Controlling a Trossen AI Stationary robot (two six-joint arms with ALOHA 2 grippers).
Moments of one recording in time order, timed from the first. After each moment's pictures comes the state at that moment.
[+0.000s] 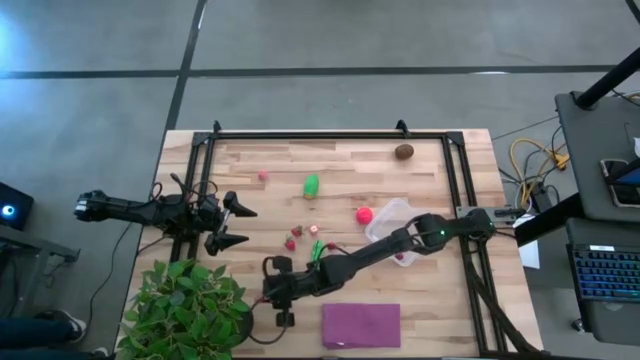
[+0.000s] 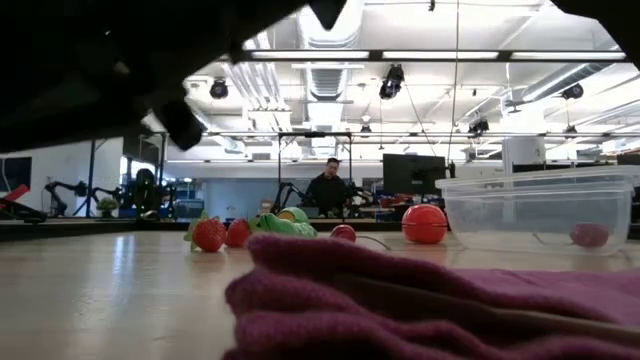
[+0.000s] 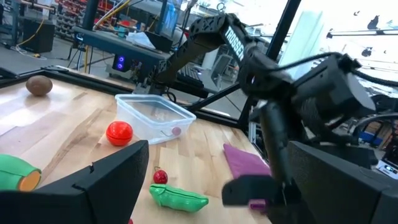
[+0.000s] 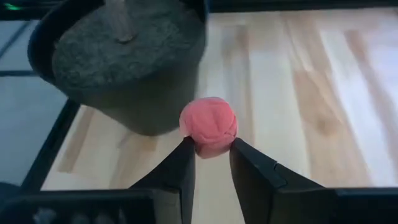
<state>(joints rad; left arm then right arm) -0.15 0.14 0.00 0.15 -0.02 -0.33 0.35 2.47 2.06 -0.22 0.11 0.23</state>
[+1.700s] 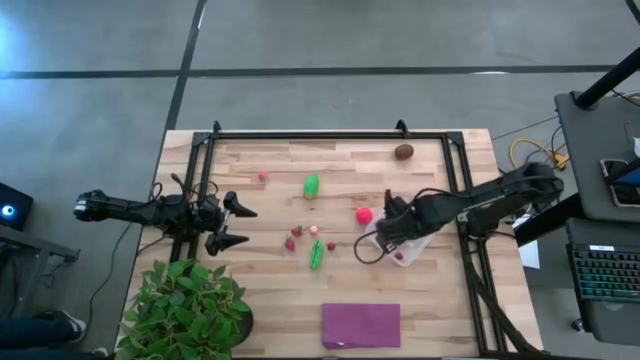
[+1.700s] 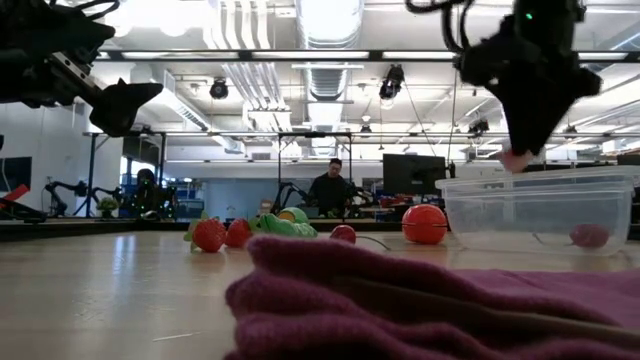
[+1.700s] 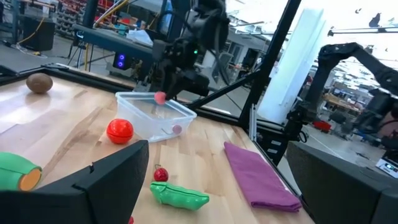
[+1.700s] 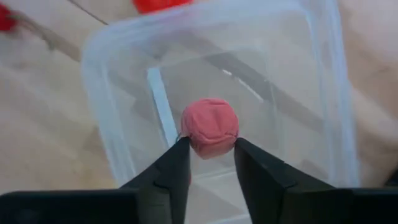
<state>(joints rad) -0.15 0.15 0.00 0.15 -0.02 -0.33 0.23 1.45 1.05 -1.10 0.18 1.22</state>
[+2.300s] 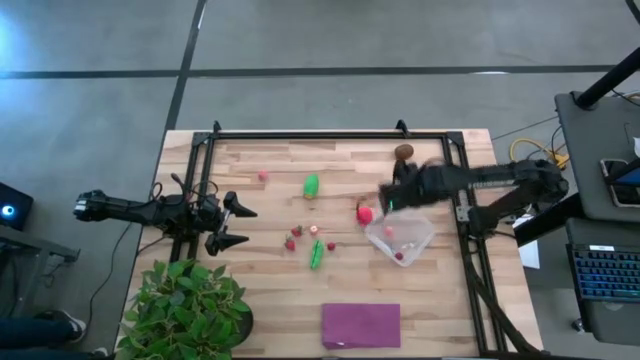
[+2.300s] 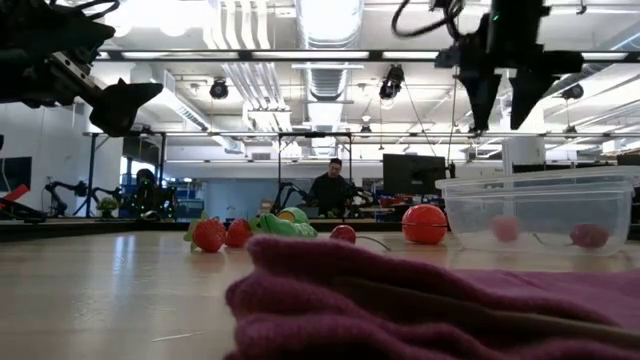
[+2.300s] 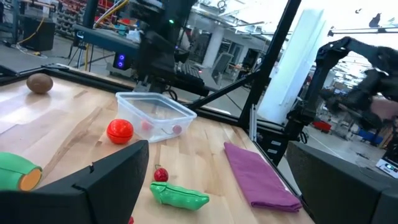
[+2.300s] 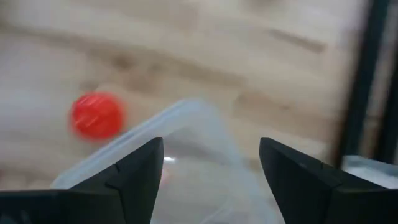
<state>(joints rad) -0.15 0.15 0.00 0.15 -0.02 -0.33 -0.04 1.41 1.21 -1.34 0.35 1.27</state>
